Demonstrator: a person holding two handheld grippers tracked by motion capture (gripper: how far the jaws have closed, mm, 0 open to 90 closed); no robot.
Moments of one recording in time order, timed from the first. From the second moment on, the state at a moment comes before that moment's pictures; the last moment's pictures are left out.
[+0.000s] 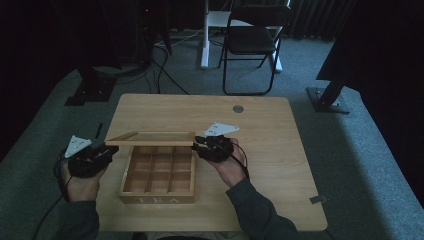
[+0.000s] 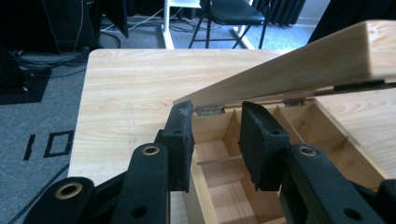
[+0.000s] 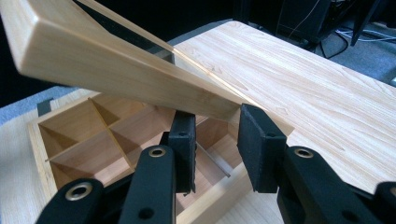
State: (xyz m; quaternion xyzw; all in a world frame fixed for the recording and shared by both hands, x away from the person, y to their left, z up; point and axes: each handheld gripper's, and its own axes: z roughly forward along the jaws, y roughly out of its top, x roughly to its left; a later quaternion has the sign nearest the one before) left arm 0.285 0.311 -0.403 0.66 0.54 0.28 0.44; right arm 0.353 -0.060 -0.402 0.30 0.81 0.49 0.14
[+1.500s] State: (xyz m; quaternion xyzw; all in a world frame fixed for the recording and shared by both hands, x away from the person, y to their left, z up) left arm 0.263 0.320 -0.438 0.66 0.55 0.27 0.43; right arm 0.327 -0.060 -0.438 0.30 0.82 0.48 0.14
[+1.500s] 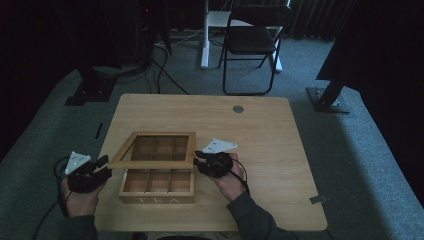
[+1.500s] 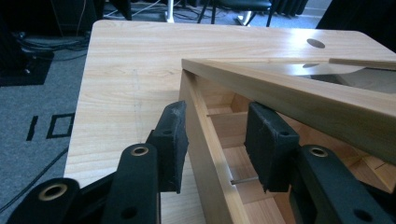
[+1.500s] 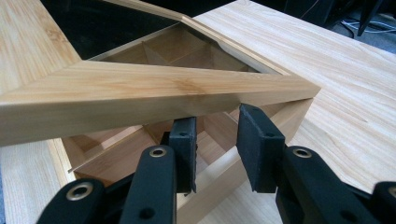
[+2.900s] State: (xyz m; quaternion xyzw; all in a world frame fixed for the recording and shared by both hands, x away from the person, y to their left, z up) left arm 0.251 0.323 -0.465 0.66 0.56 0.25 0.43; right arm 0.318 -0.061 -0.462 0.30 0.81 0.49 0.13
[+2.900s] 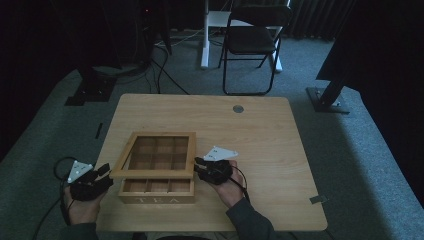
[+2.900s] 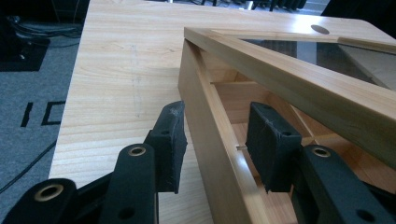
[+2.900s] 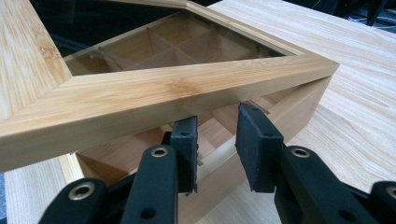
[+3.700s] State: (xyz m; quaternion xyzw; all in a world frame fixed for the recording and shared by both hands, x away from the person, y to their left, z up) left arm 0.245 0.323 -0.477 0.66 0.56 0.24 0.43; right arm 0.313 -0.061 -0.472 0.30 0.81 0.48 0.13
